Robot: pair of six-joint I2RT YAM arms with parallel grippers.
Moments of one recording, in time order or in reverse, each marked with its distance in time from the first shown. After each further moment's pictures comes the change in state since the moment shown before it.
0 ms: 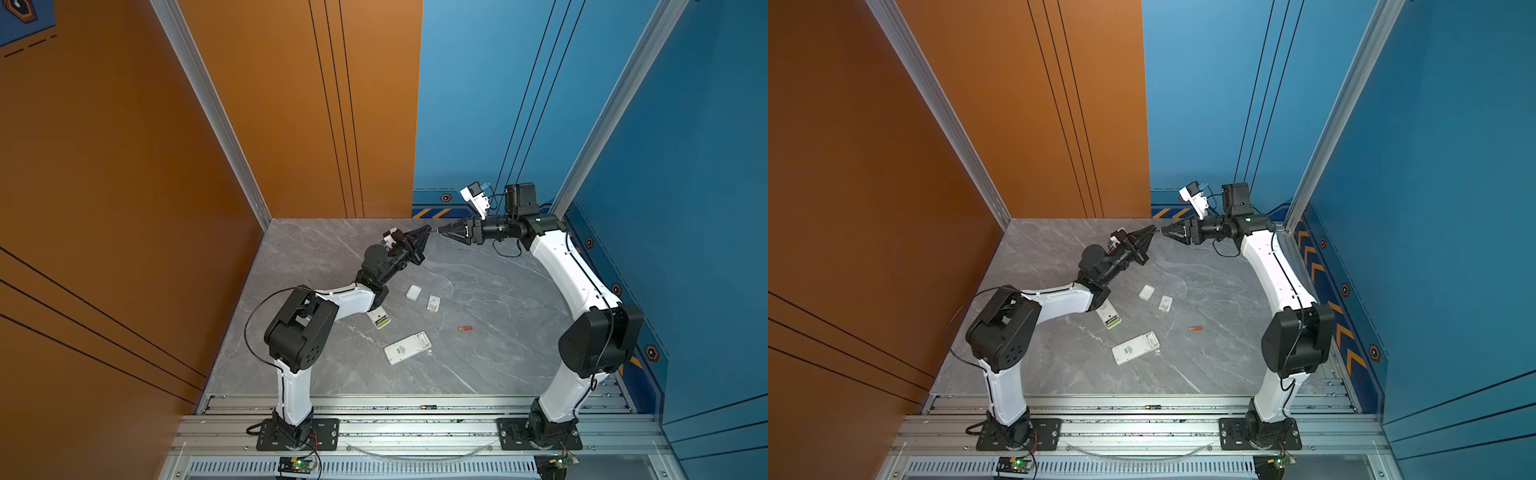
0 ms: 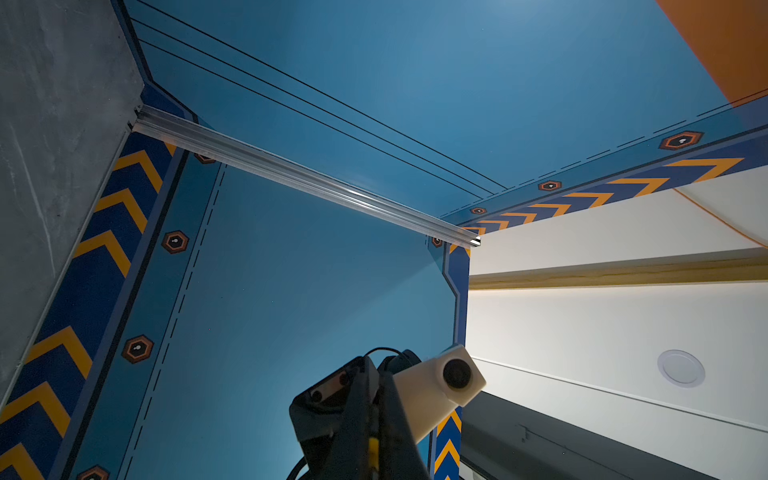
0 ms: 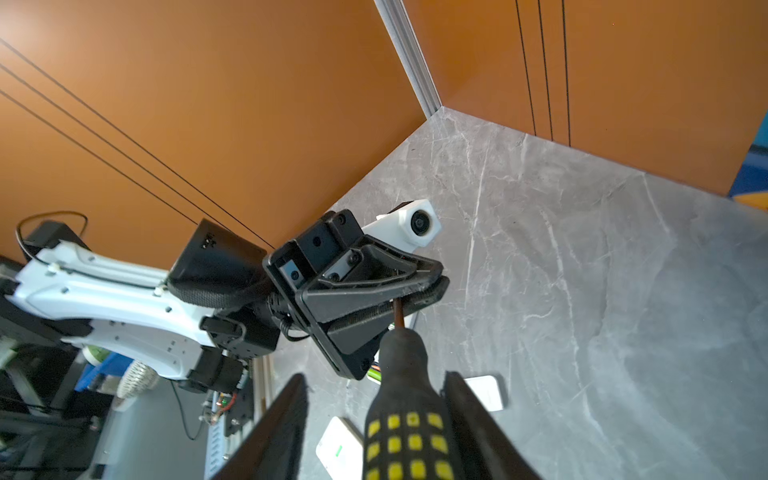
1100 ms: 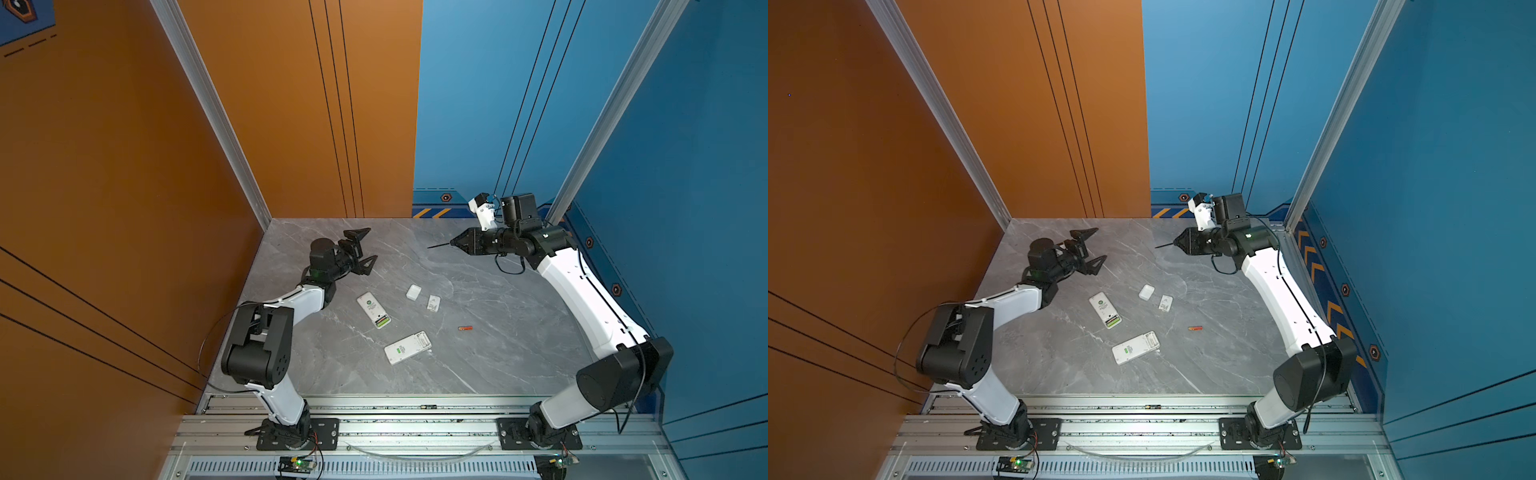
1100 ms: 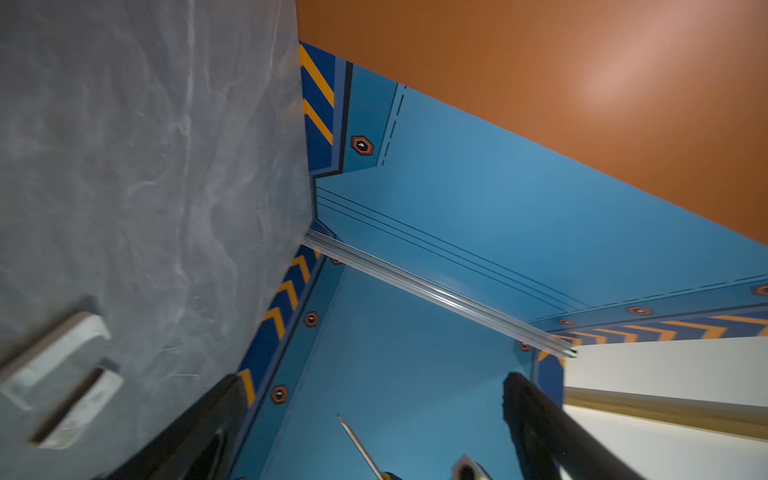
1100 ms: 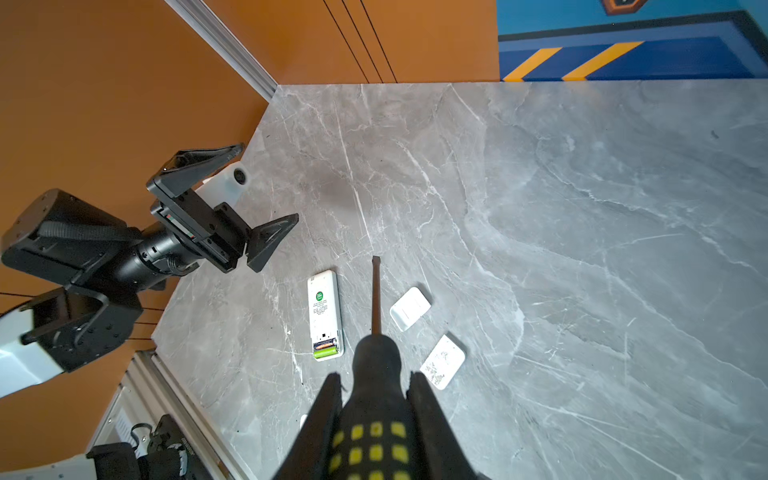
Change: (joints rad) left arm 0.428 -0.280 -0.183 -0.670 0.320 0.406; right arm 0.176 -0.244 -0.121 -0.143 0.684 0.297
